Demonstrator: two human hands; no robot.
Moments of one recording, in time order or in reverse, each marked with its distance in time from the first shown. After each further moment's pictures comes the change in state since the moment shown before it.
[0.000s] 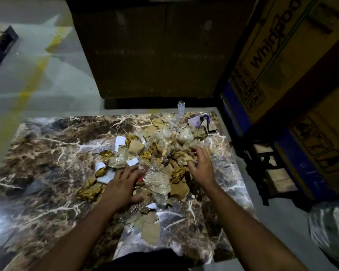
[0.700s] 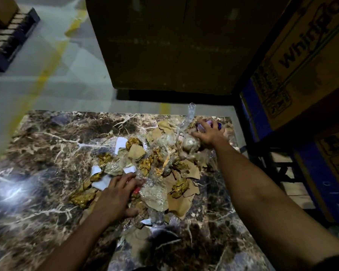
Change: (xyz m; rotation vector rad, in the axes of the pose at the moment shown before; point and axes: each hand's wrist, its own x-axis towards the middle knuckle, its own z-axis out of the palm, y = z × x) left_hand 0.009 0.013 -0.011 0.043 -0.025 -0.060; right_hand 0.215 0.031 -0.006 -0.457 -0.515 0.262
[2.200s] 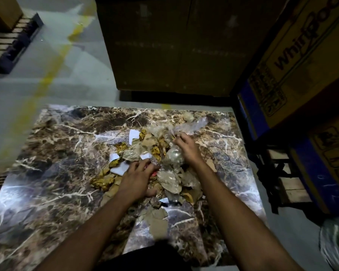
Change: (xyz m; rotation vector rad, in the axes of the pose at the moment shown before) left_hand -0.003 0.002 0.011 -0.019 0.006 -0.031; right_hand -0.170 -0.109 0.080 0.947 0.070 -0.256
